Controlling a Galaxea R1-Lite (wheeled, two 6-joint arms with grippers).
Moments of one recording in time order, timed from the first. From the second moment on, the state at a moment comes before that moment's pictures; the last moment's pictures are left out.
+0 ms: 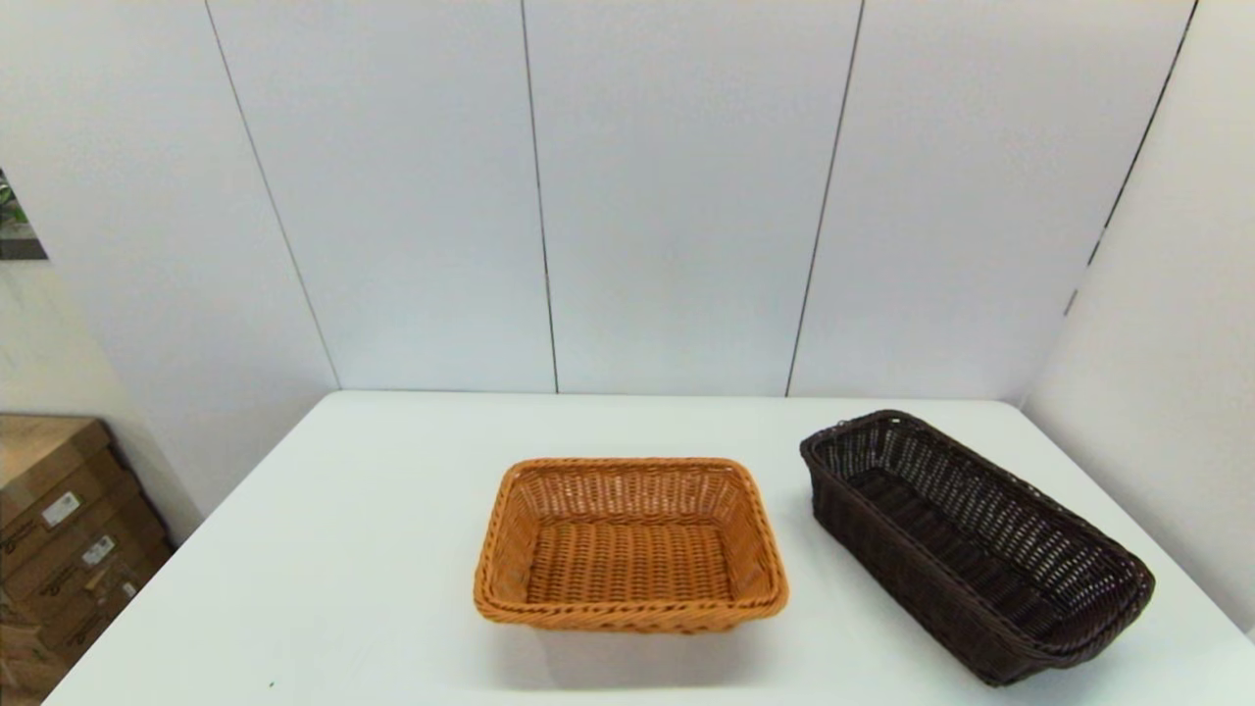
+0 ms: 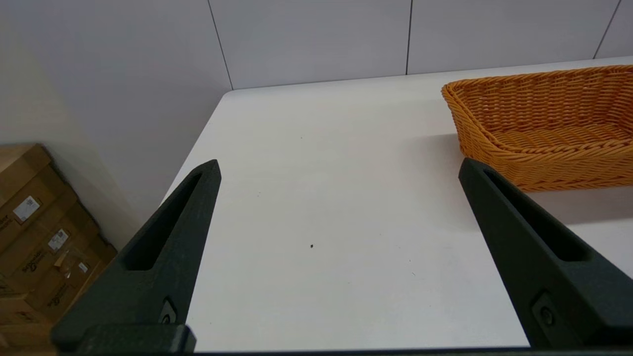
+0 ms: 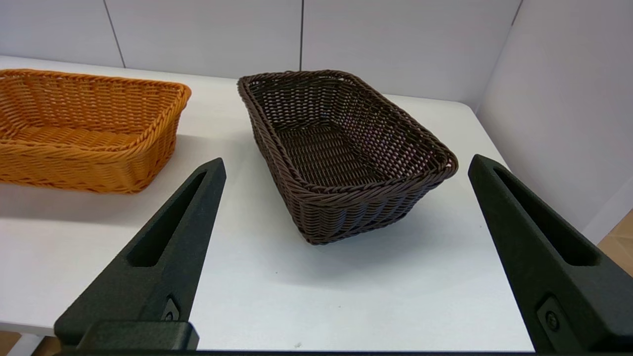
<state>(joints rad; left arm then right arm) 0.01 0.00 0.00 0.01 -0.03 0.06 -0.01 0.00 0.00 0.00 0.05 -0.07</state>
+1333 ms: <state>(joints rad) 0.01 0.00 0.00 0.01 -0.03 0.06 -0.01 0.02 -0.03 0.10 0.05 -0.10</state>
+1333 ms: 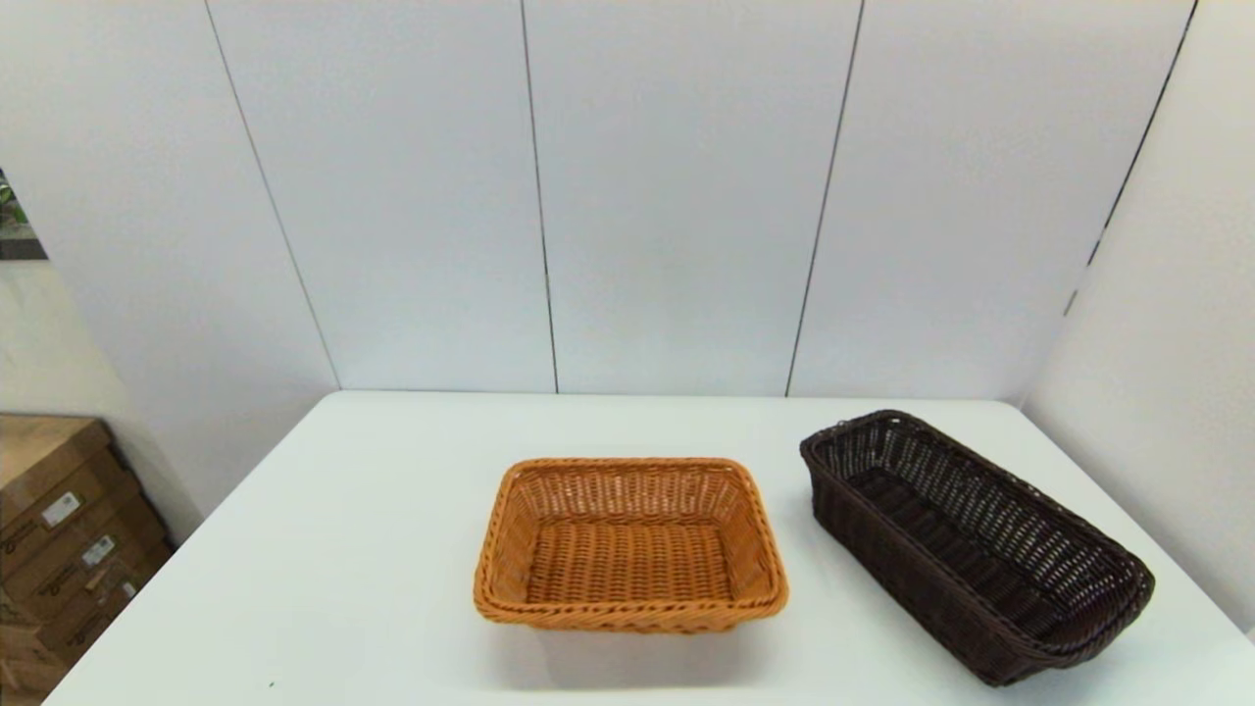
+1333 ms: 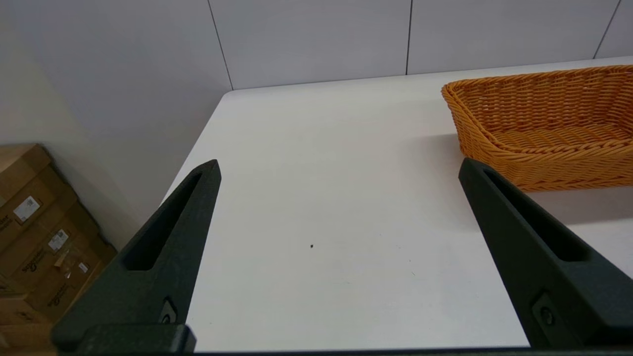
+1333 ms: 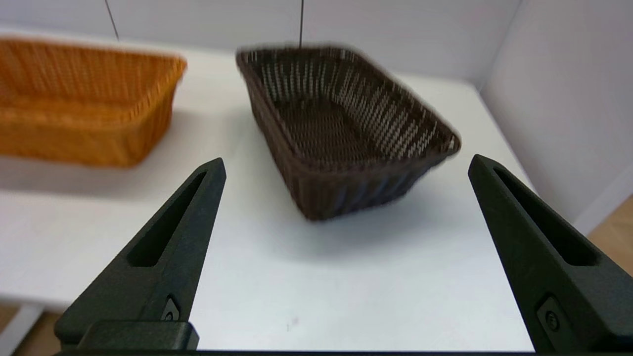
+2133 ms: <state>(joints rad) 0.01 0.00 0.00 0.01 -0.03 0.06 0.00 0.58 -0.39 0.08 0.12 -0.10</state>
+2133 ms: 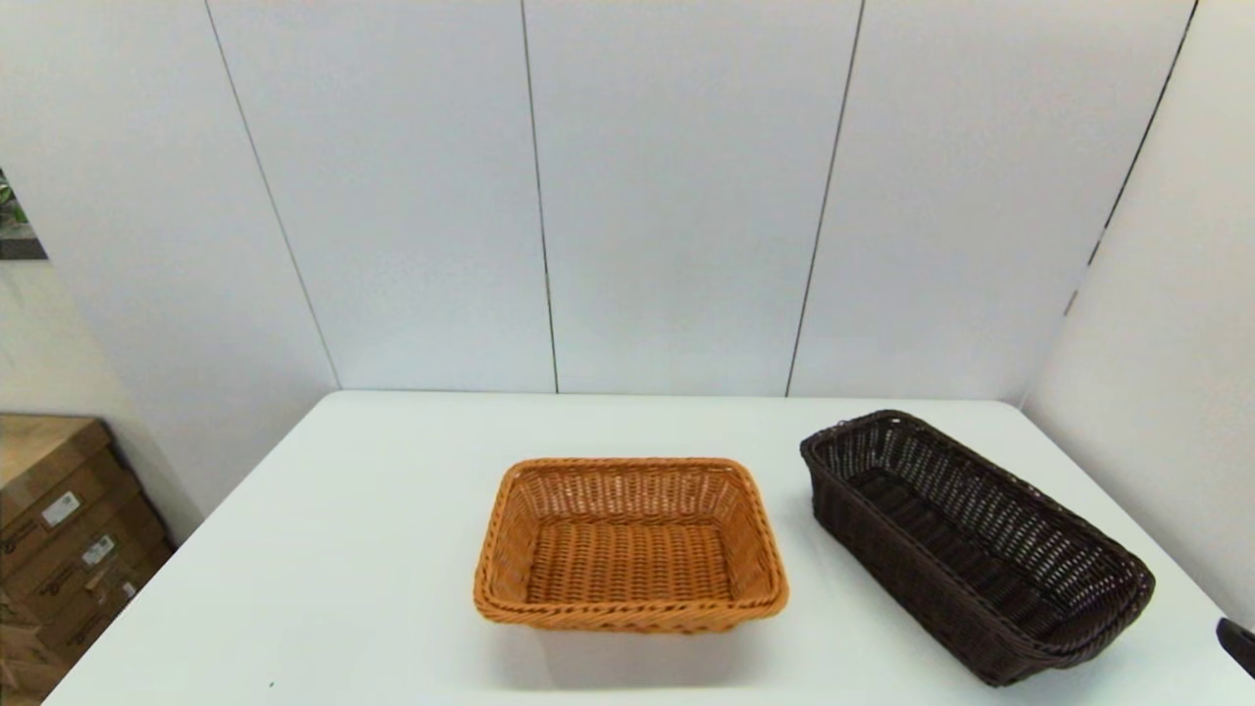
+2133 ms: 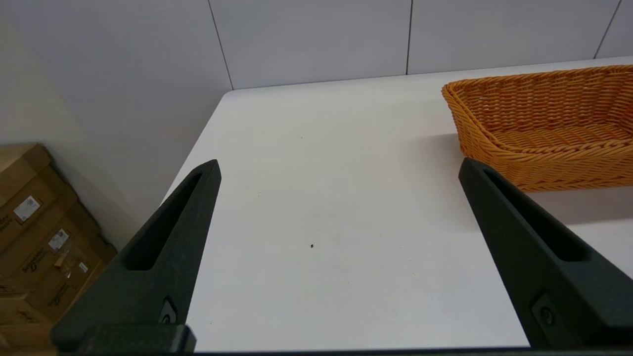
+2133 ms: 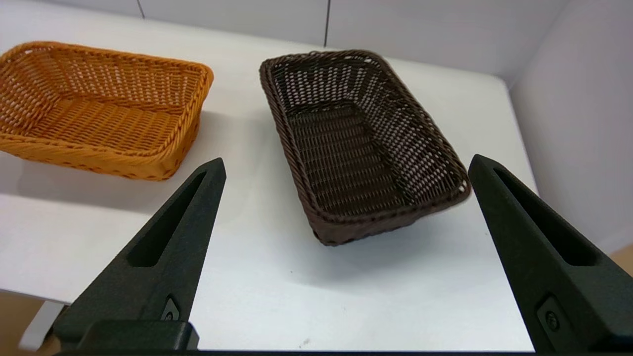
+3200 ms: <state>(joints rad) 0.01 0.00 0.00 0.01 -0.03 0.06 -0.04 1.47 -0.85 0.37 -0.06 0.39</state>
